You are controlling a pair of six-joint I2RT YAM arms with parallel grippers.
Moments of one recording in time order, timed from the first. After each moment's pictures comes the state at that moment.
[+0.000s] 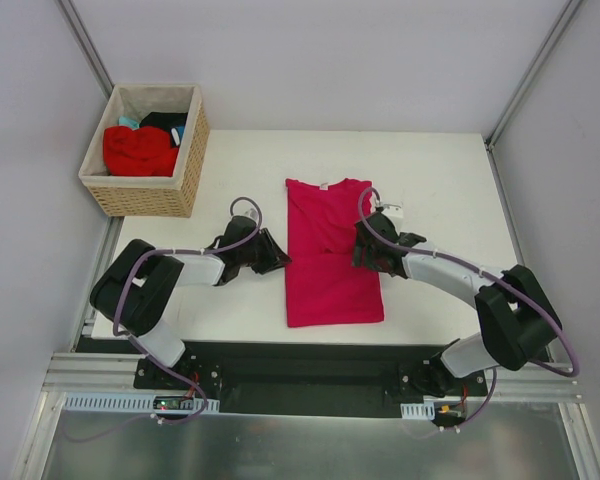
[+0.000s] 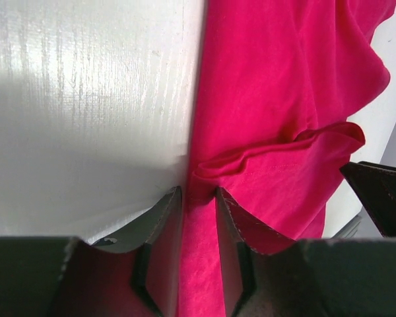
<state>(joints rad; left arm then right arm) -0.50 1.63 0.60 0.29 0.26 -0.96 0.63 1.47 0.83 -0.43 0.40 0.66</state>
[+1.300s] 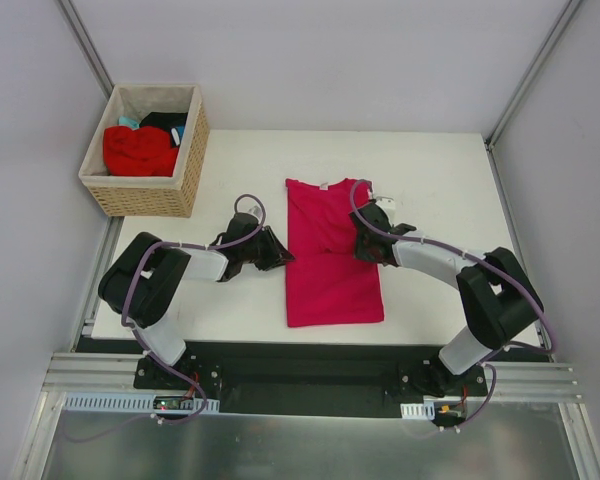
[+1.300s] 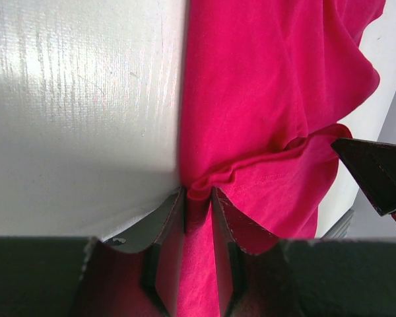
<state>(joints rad) -0.49 1.69 0.64 0.34 0.31 -0.96 0.61 1.60 0.92 -0.37 0.38 0.62</state>
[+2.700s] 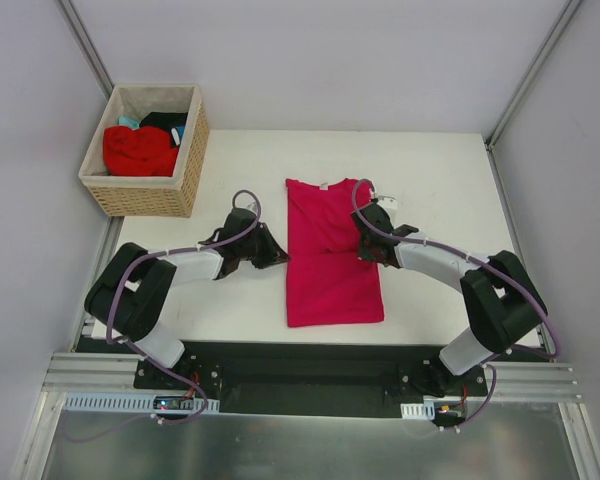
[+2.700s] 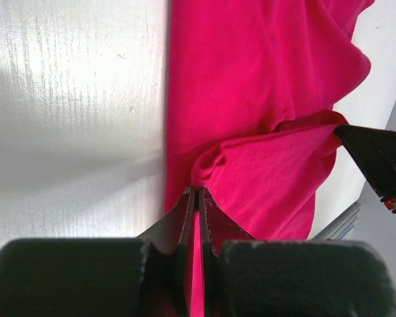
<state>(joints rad) -0.49 1.58 0.67 0.18 0.30 -0.93 0.61 1.58 0.91 -0.36 0.39 0.63</state>
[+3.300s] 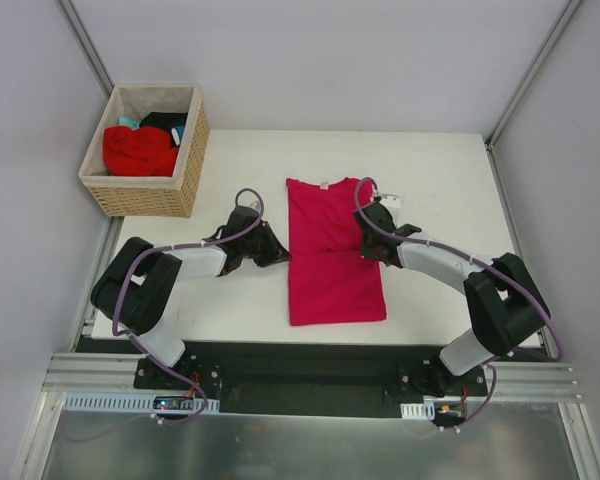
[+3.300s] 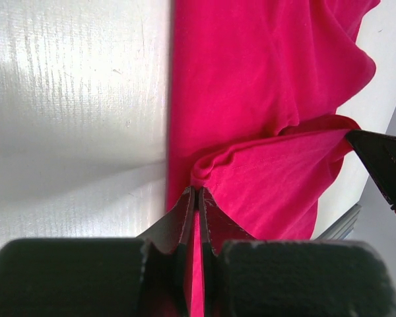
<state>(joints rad) -0.49 1.63 0.70 0.19 0.31 -0.93 0.60 1.56 0.91 -0.37 0.41 0.62</state>
